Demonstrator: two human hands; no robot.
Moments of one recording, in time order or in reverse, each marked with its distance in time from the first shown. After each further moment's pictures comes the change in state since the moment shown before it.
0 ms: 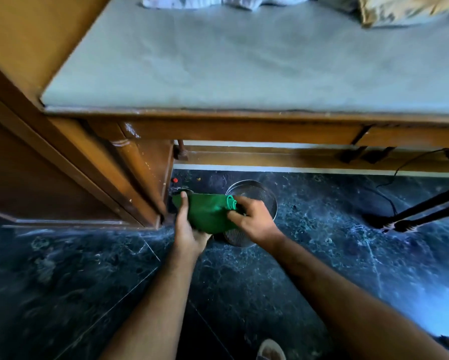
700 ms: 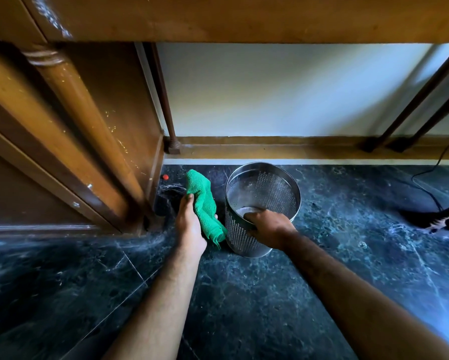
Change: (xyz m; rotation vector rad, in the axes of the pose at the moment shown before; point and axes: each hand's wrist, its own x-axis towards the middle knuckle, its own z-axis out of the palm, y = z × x) left_hand 0.182 -0.084 -0.075 0.109 0.173 0.187; right_hand 0.089 0.231 0.050 -0.973 -0.191 -0.053
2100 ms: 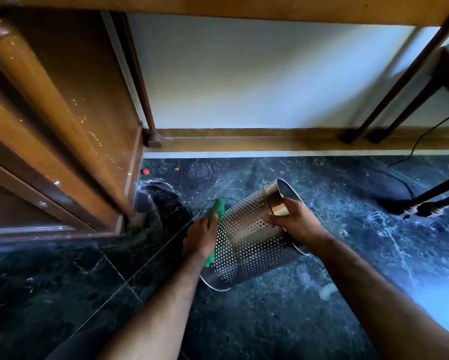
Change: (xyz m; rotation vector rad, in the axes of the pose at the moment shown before) left_hand 0.034 -0.085 -0.023 1.481 -0.208 0.308; right_hand -0.060 0.052 -0.014 0.995 0.262 0.313
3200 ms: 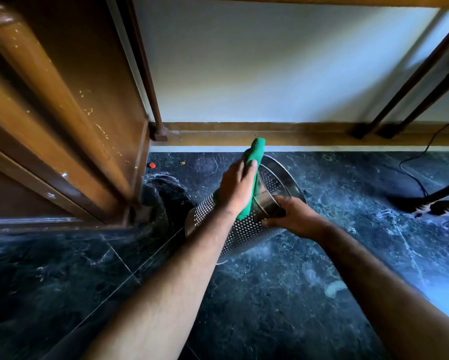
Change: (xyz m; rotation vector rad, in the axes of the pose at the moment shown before) left_hand 0.000 0.131 -0.037 -0.357 0.113 0.331; right_hand 0.016 -0.007 0.007 -0.179 -0.304 -0.111
